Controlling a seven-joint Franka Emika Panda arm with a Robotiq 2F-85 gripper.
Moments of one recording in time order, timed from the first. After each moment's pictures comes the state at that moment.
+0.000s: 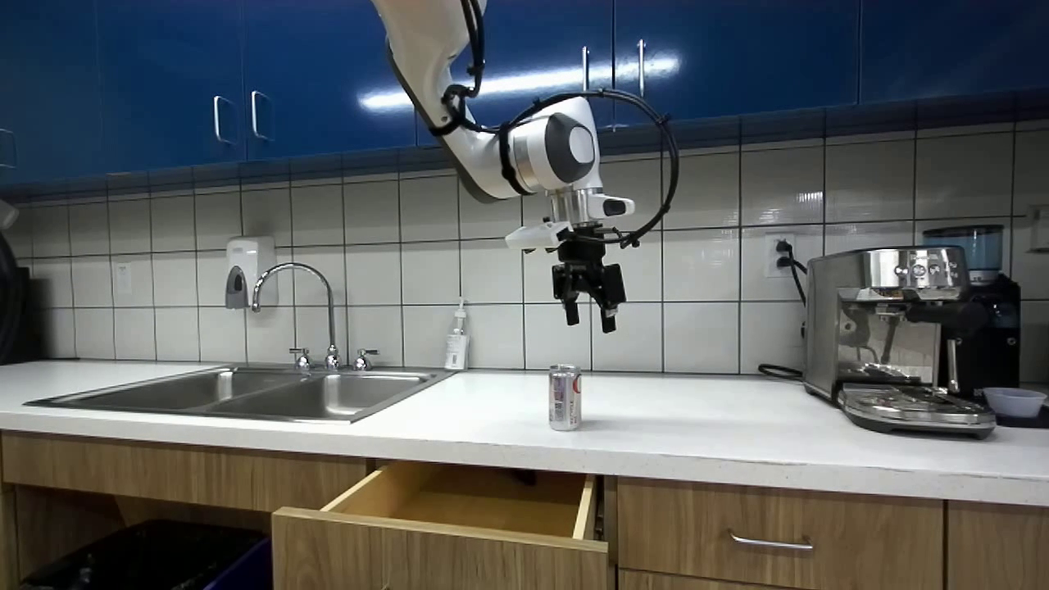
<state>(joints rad) -0.14 0.36 -0.19 -1.70 0.02 2.26 0.45</state>
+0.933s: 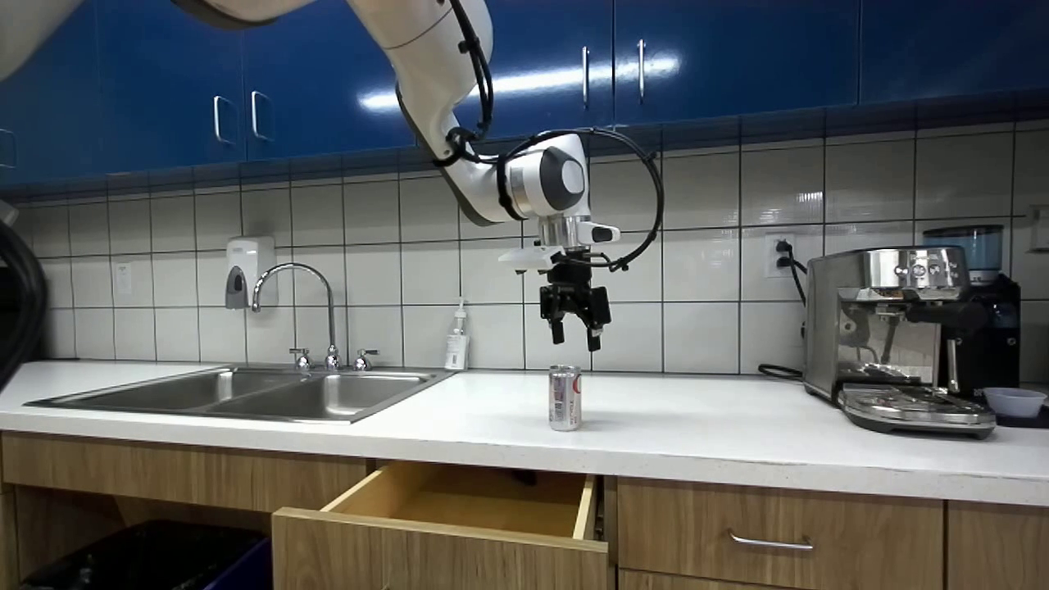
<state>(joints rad) -0.13 0.49 -0.16 -1.56 0.04 2.20 0.41</state>
